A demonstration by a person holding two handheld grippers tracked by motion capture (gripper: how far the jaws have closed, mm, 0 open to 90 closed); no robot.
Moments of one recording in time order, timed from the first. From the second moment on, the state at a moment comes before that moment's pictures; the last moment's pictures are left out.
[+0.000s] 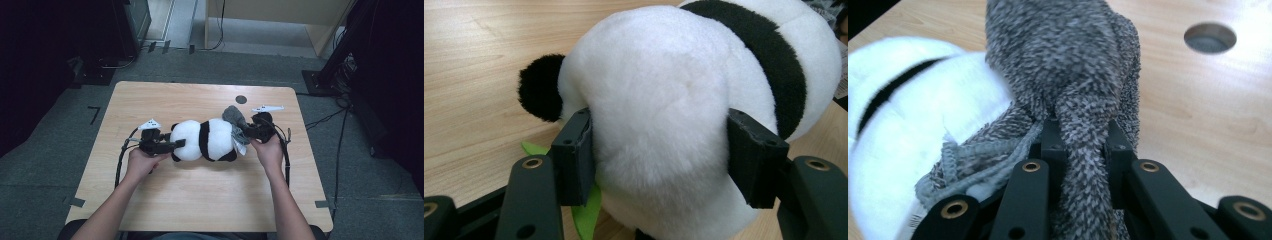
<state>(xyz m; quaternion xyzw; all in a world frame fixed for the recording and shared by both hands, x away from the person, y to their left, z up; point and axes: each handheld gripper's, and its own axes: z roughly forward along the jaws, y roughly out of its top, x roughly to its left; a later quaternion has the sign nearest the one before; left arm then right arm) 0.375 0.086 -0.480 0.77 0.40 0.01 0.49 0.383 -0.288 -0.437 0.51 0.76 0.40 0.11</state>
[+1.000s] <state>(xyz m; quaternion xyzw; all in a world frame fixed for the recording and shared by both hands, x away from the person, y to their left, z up) 0.375 0.085 -0.478 0.78 0.40 0.02 0.49 0.347 -0.264 -0.412 0.46 0.76 0.44 0.13</state>
